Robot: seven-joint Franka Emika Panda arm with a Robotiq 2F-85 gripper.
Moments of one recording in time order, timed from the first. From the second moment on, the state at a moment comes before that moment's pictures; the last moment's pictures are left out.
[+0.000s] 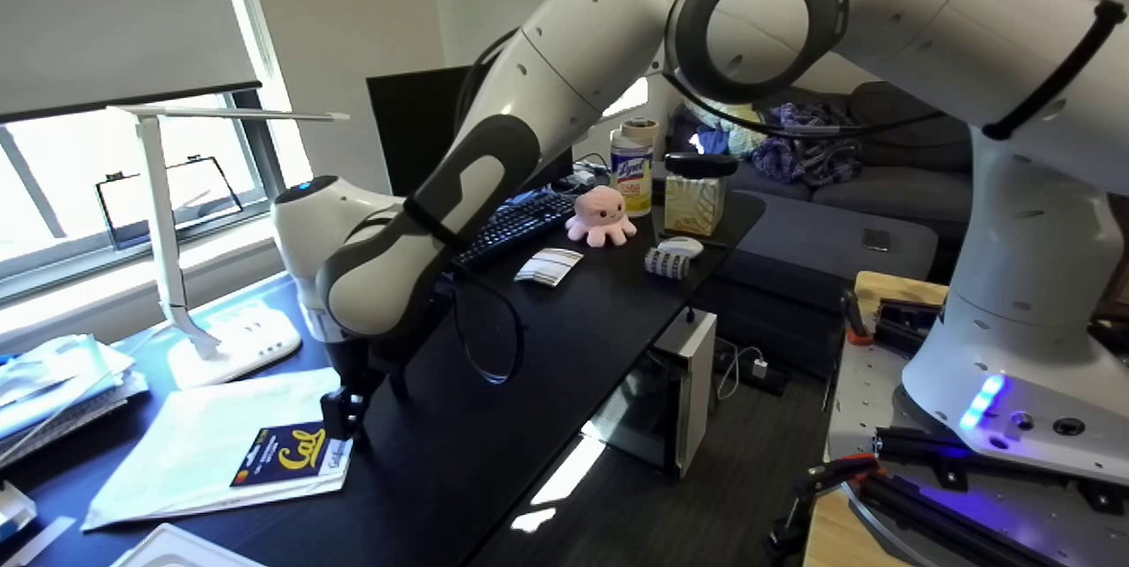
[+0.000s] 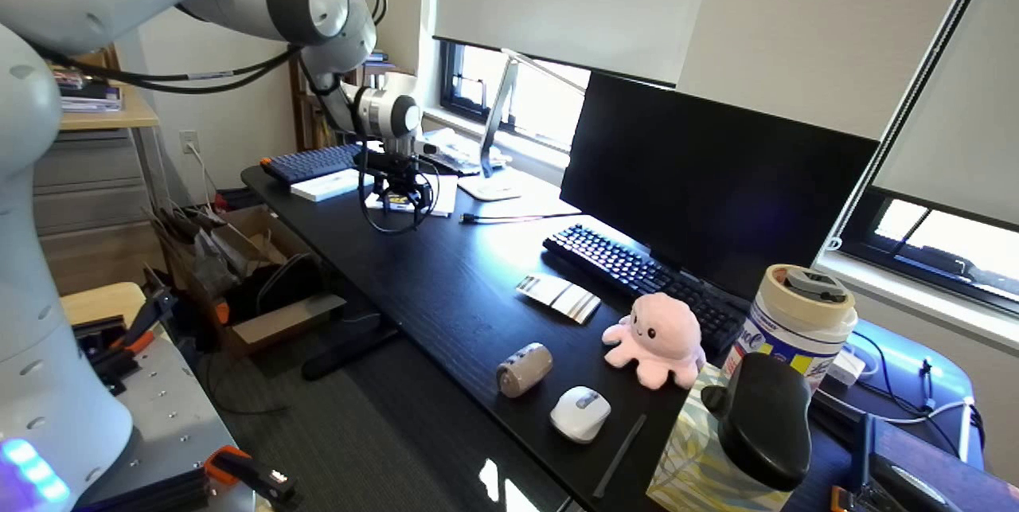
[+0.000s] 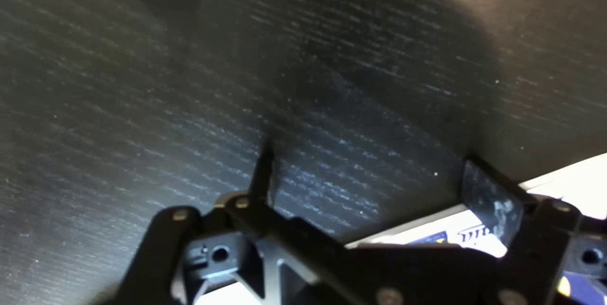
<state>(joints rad) 0.42 1.07 0.09 -1.24 -0.15 2.30 0.28</state>
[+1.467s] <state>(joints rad) 0.39 0.81 0.04 -1.57 -0.14 2.54 0.38</state>
